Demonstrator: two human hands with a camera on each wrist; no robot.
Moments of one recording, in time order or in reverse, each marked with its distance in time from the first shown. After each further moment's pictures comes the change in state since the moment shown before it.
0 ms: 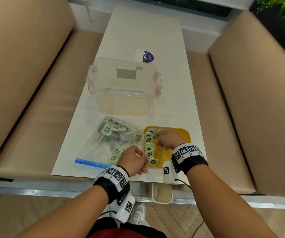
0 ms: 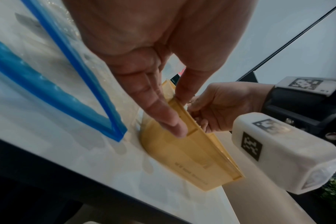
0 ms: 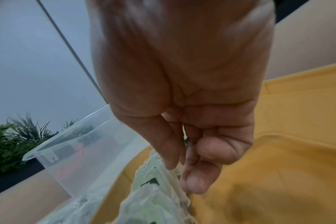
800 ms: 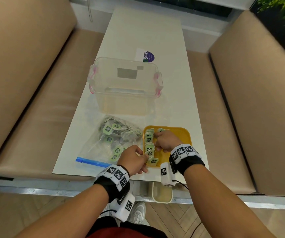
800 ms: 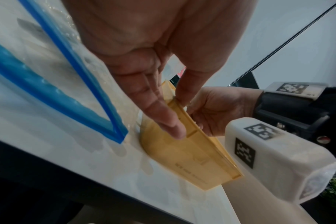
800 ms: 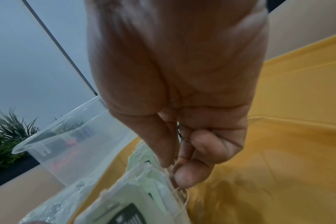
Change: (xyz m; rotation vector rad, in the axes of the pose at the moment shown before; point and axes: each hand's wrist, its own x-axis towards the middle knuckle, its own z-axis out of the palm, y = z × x) left_hand 0.000 -0.002 -0.001 0.014 -0.006 -0.008; right_hand -0.010 -0.005 0.012 -0.100 -0.058 -0.045
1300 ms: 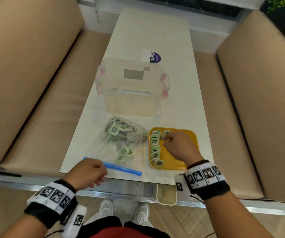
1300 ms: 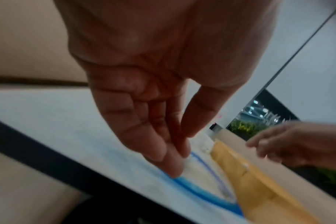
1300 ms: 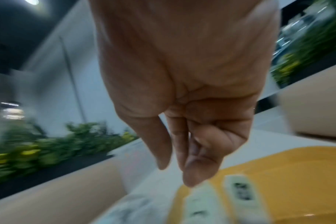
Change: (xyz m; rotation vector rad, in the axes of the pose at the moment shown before) left_hand -0.059 -0.040 -0.136 0.274 -0.001 -0.122; right_hand -0.055 -0.010 -0.004 -0.204 0.296 -0.152
